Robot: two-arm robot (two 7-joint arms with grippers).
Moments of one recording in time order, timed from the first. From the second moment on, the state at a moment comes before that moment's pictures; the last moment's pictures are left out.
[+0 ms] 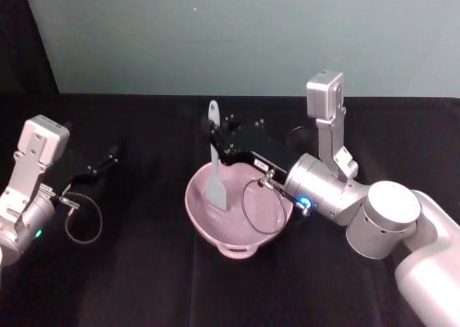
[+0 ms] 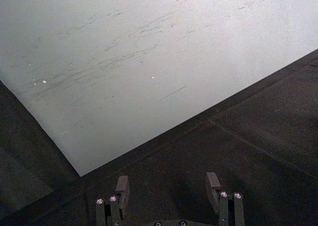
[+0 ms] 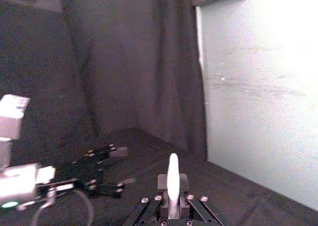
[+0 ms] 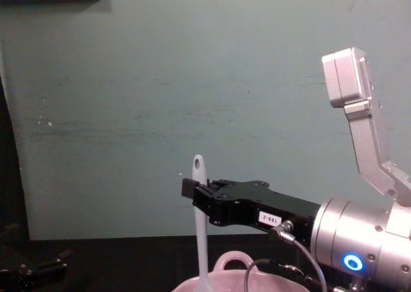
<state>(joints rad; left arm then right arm) -0.20 0.60 0.45 -1.41 -0.25 -0.12 0.03 0.41 0.24 -0.52 -1.28 0.46 -0.11 0.52</state>
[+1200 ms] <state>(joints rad) -0.20 0.60 0.45 -1.41 -0.25 -0.12 0.03 0.29 0.39 -0.45 -1.47 0.49 -0.06 0.62</state>
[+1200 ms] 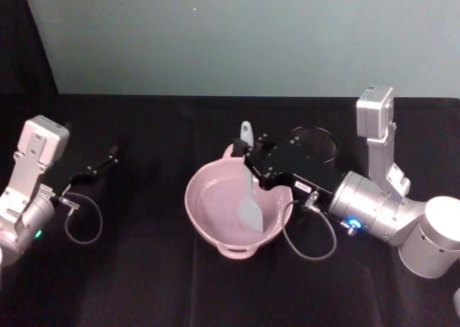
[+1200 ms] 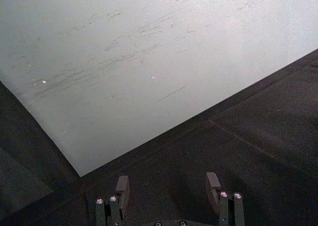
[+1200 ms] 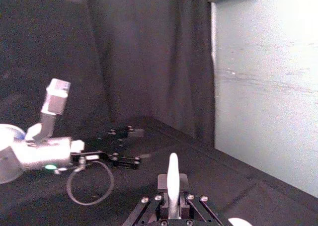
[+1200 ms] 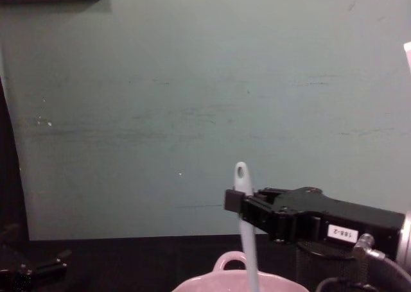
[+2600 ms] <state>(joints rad) -0.20 0.60 0.45 -1.41 -0.25 -0.12 0.03 0.44 0.20 -0.48 -1.16 0.33 -0.32 0.47</state>
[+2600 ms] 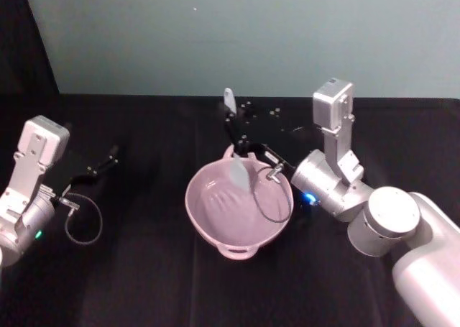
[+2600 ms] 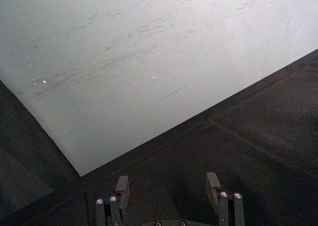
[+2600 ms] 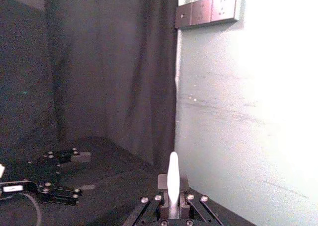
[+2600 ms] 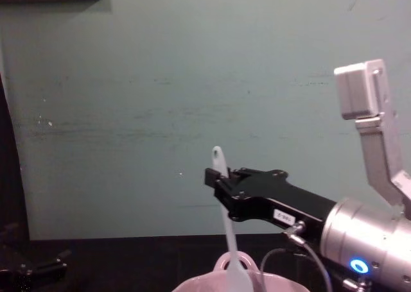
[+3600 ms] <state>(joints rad) -0.20 0.60 0.45 -1.41 -0.25 -0.12 0.03 0.27 0.30 -0.46 -1.42 0.43 -0.18 0.58</state>
